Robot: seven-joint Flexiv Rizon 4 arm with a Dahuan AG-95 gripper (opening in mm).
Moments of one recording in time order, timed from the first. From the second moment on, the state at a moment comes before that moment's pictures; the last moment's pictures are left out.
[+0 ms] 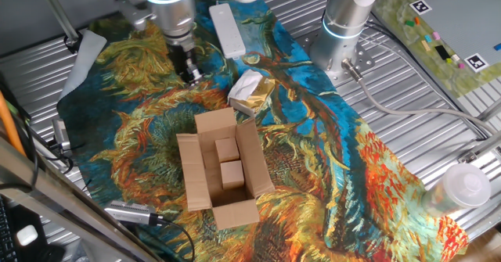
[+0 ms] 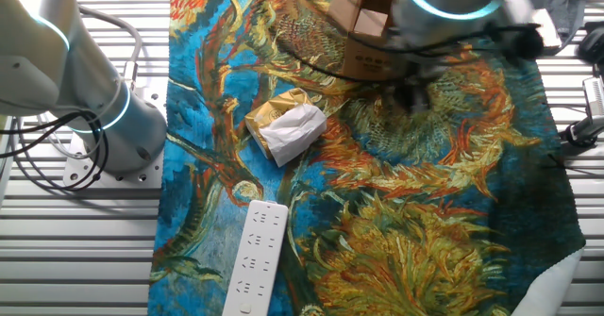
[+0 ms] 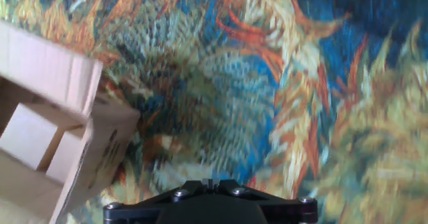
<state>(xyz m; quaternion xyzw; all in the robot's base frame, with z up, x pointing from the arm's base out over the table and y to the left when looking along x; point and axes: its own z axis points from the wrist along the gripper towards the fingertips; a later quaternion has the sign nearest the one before) 0.535 0.000 0.164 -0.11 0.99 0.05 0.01</state>
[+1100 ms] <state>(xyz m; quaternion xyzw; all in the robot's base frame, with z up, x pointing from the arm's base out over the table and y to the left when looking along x) 0.542 0.050 0.171 -0.04 1.00 0.07 -0.02</state>
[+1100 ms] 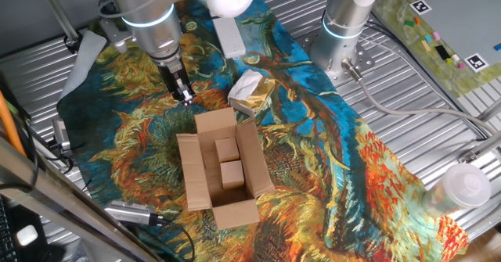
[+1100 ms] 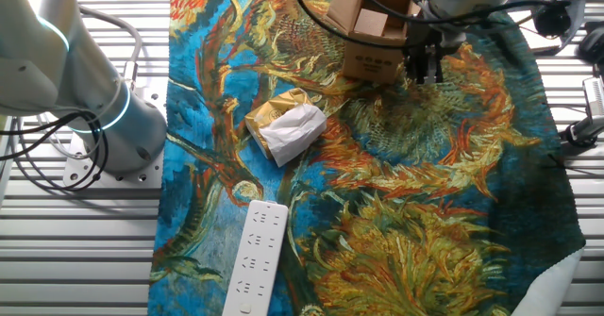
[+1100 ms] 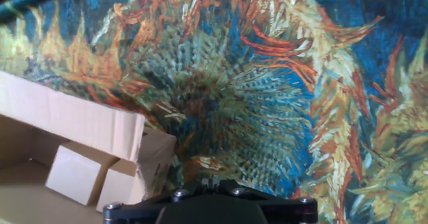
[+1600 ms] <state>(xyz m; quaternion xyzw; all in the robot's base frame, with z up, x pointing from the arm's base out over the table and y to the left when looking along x) 0.544 0.050 0.170 -0.06 1.00 0.06 -0.03</state>
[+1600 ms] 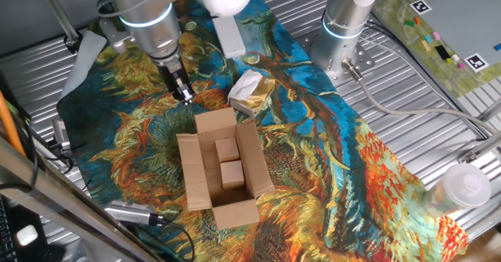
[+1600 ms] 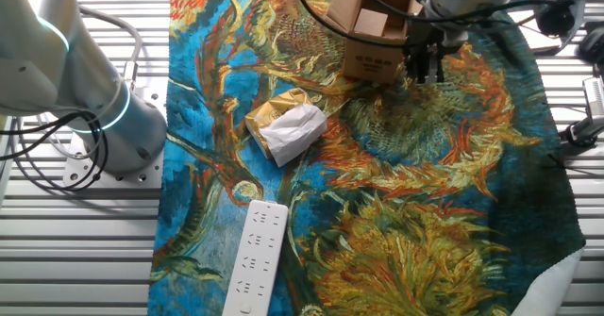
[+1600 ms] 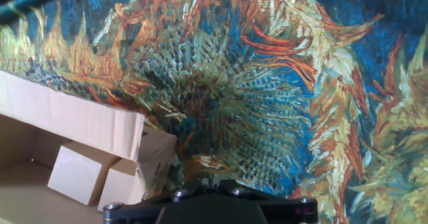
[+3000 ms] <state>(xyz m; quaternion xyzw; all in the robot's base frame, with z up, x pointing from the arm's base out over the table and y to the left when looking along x) 0.539 0.048 0.170 -0.24 0.97 0.05 -0.02</state>
